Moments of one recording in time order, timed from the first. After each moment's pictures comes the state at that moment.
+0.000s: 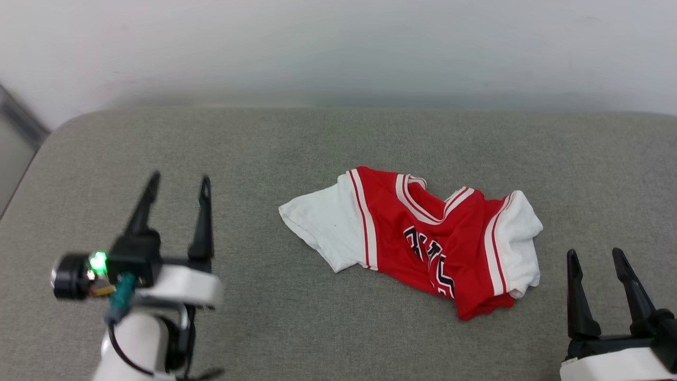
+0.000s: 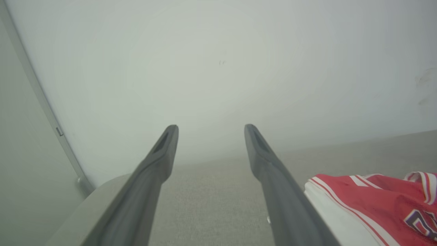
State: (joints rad) left arm -0.19 0.18 -0.09 0.10 -0.08 0.05 -0.26; right arm 0.09 -0.05 -0.13 -0.03 0.10 0.13 -0.26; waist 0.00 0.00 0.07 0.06
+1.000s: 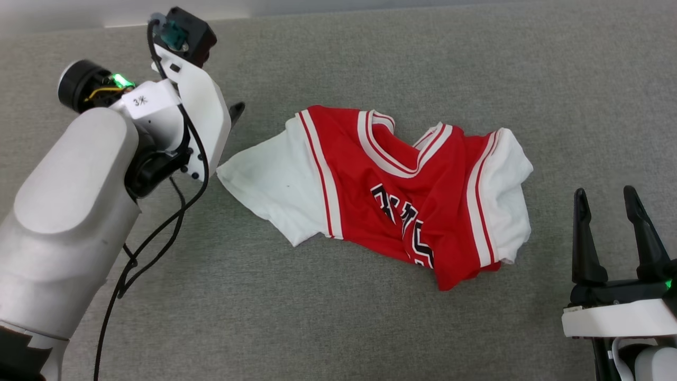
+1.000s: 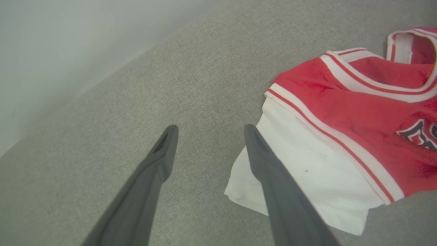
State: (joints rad) left arm -0.98 0.50 -0.65 0.42 -0.61 -0.13 0.59; right arm -0.06 -0.05 -0.12 -0.06 0.10 0.13 -0.26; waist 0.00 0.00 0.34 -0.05
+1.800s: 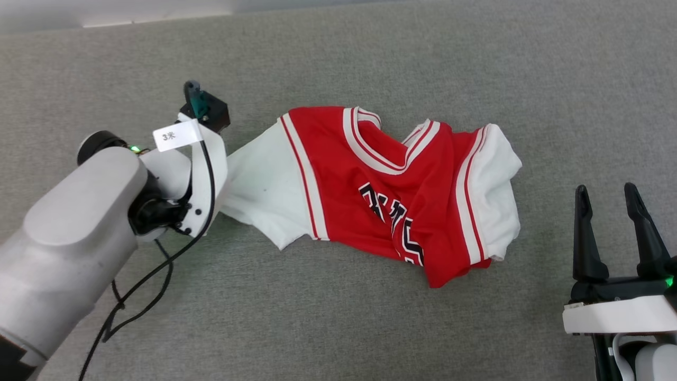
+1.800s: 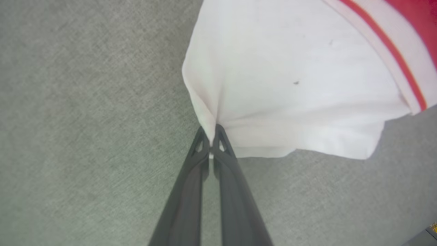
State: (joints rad) left arm -1.02 0.59 -0.99 0.51 -0.92 -0.13 0.82; right arm -0.08 -0.05 -0.12 -0.04 0.12 0.13 -0.26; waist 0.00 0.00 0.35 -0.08
